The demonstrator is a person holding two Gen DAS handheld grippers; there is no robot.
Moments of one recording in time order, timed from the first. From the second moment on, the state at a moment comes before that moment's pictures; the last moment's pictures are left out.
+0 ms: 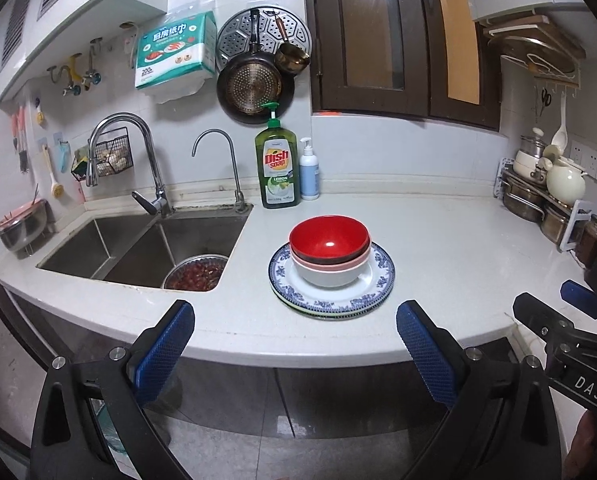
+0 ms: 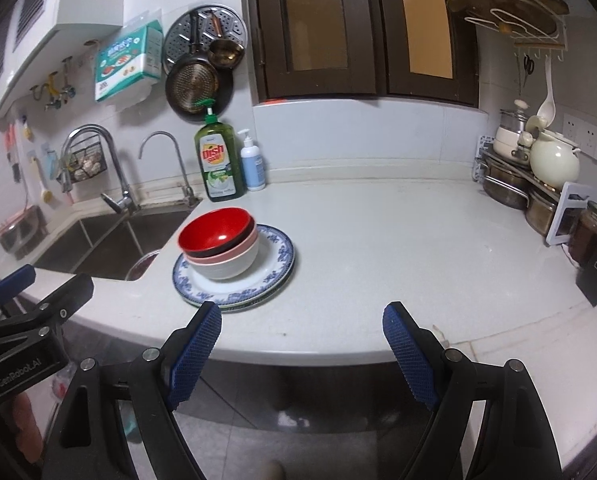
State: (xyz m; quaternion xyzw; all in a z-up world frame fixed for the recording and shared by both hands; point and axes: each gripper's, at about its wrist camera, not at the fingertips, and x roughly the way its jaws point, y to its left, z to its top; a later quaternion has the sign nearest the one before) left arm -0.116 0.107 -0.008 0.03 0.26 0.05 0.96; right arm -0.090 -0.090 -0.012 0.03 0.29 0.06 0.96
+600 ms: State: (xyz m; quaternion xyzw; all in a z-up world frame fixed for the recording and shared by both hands) left arm -0.145 0.109 -0.003 0.03 0.25 0.03 0.97; right arm -0.130 -0.079 -0.004 0.03 0.27 0.04 0.96
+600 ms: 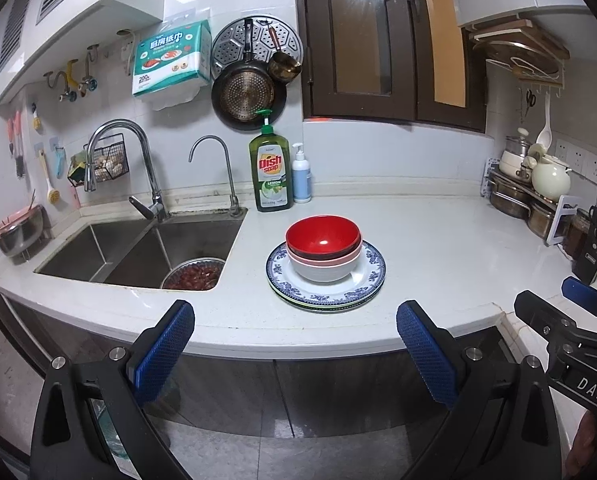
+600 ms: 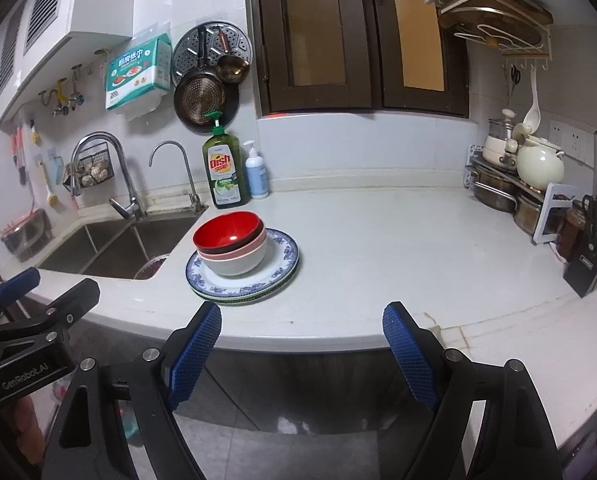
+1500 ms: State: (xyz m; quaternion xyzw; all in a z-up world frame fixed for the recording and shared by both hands) left arm -0.148 0.105 -0.001 0.03 0.24 0.03 0.97; right arm -0.141 -0.083 0.001 0.03 0.26 0.03 0.97
